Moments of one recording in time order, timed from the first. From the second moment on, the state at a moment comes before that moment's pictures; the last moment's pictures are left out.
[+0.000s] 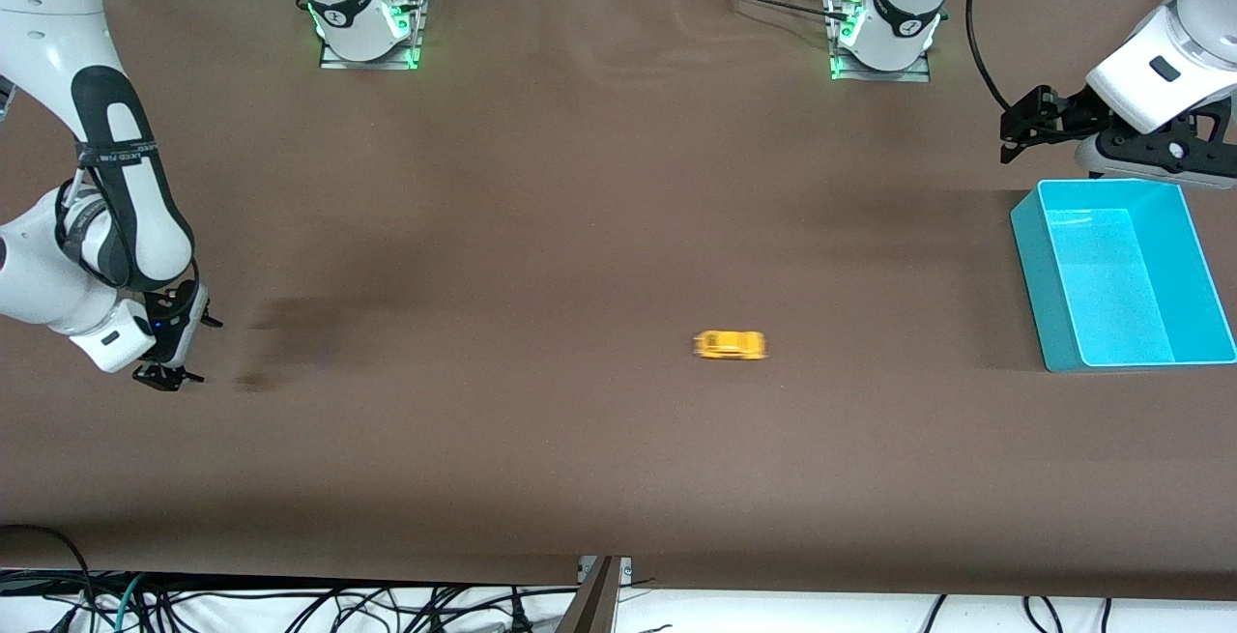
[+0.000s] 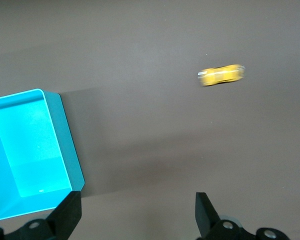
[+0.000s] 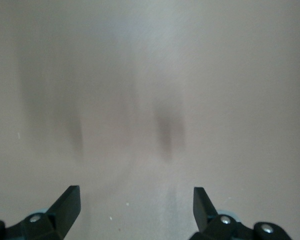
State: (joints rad) left arm 0.03 -0.04 -0.13 -1.65 0.01 1.56 0.06; right arm -0.14 0.62 -0.08 -1.71 0.22 2.38 -1.79
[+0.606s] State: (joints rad) left arm 0.05 -0.03 -0.13 -1.65 0.01 1.56 0.06; right arm -0.03 0.54 -0.08 -1.68 0.21 2.18 -1.09
